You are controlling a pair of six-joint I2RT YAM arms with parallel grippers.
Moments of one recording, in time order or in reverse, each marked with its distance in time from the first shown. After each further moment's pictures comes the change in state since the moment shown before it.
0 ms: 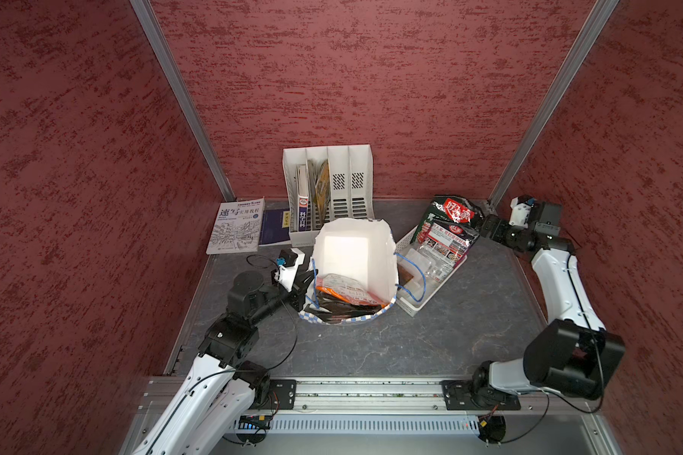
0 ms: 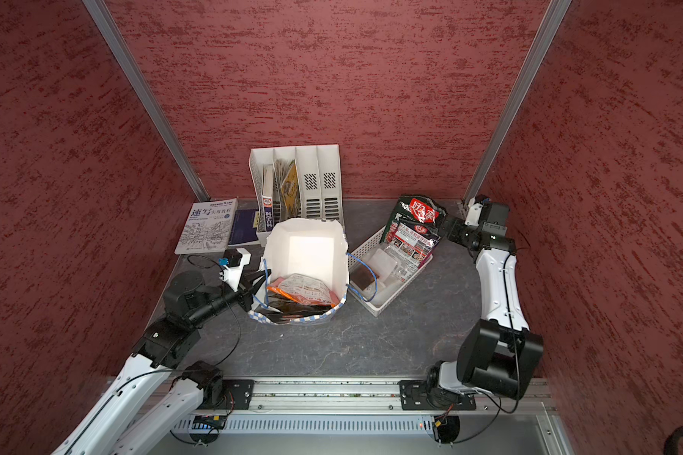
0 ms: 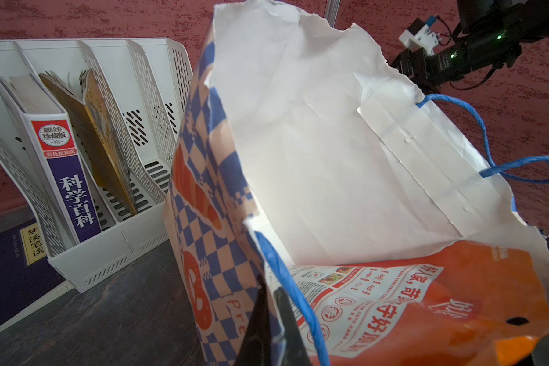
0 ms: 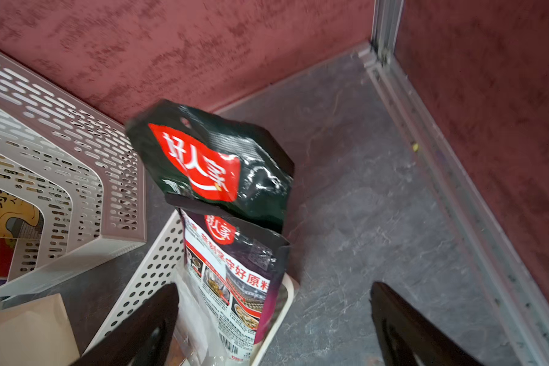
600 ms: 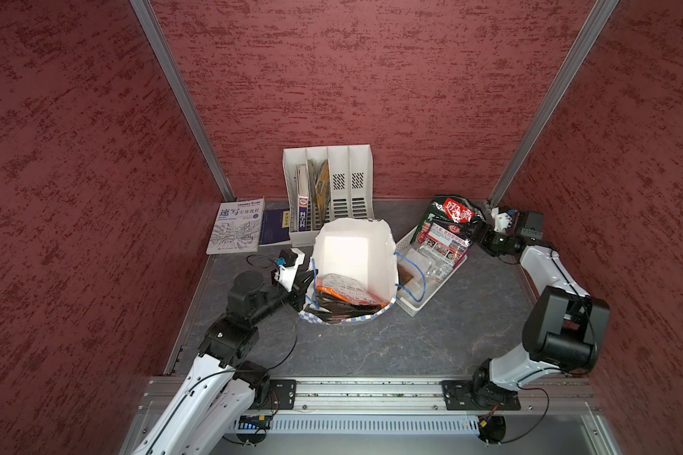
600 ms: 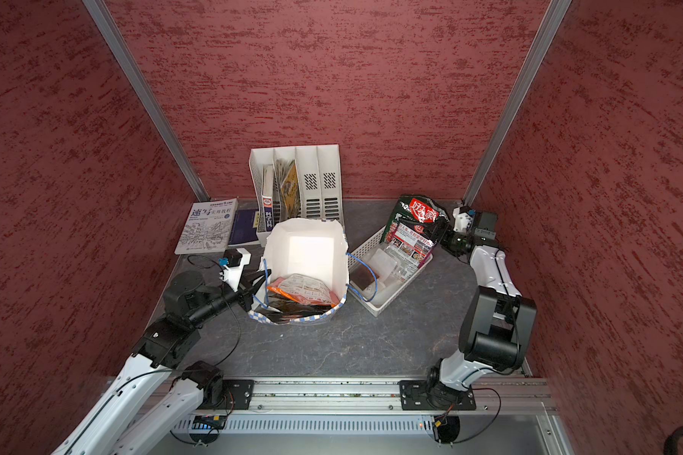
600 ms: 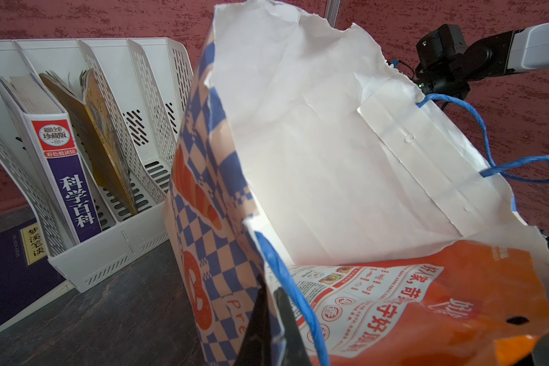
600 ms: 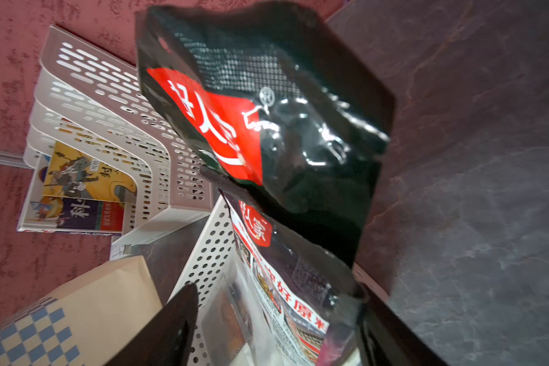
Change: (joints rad) left arm 0.000 0.001 0.000 0.000 -0.001 0.000; right arm -0.003 0.139 -0.077 0.168 -0.354 0.122
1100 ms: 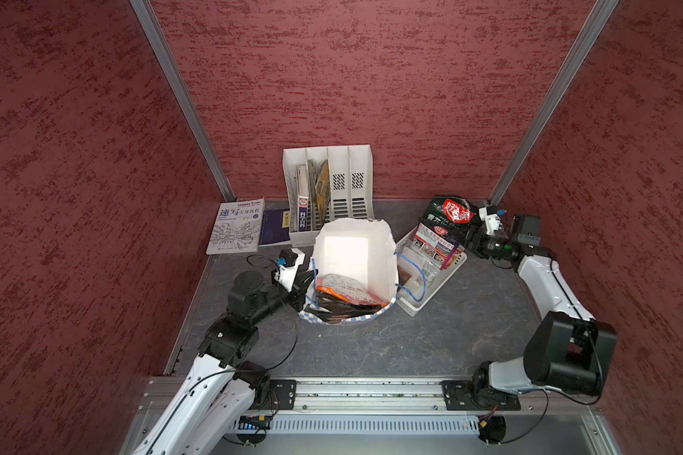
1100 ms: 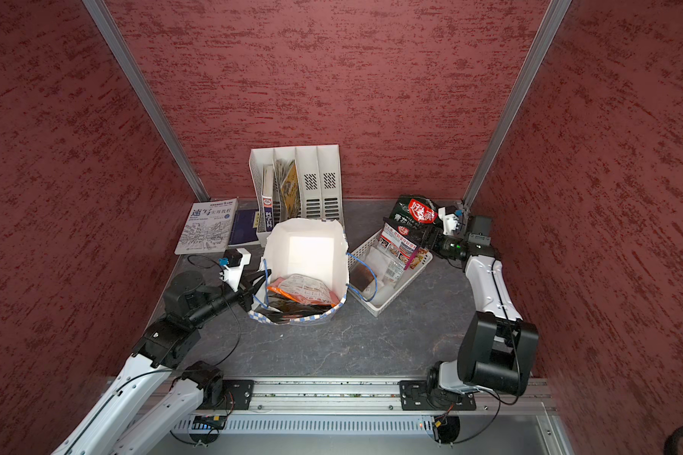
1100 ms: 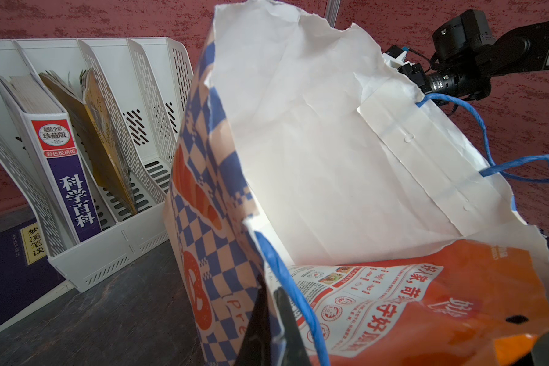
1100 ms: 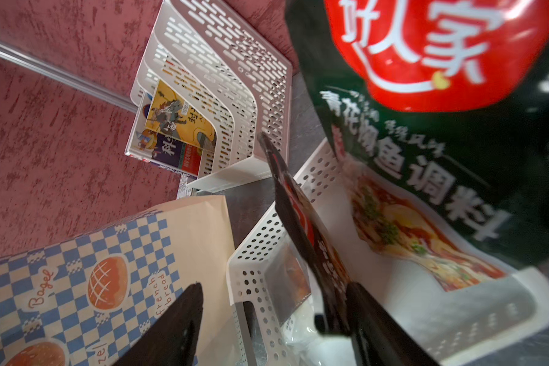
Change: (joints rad) left arm 0.000 0.001 0.000 0.001 0.000 0.000; right arm 0.102 -0.158 -0.079 -0.040 -0.189 -0.031
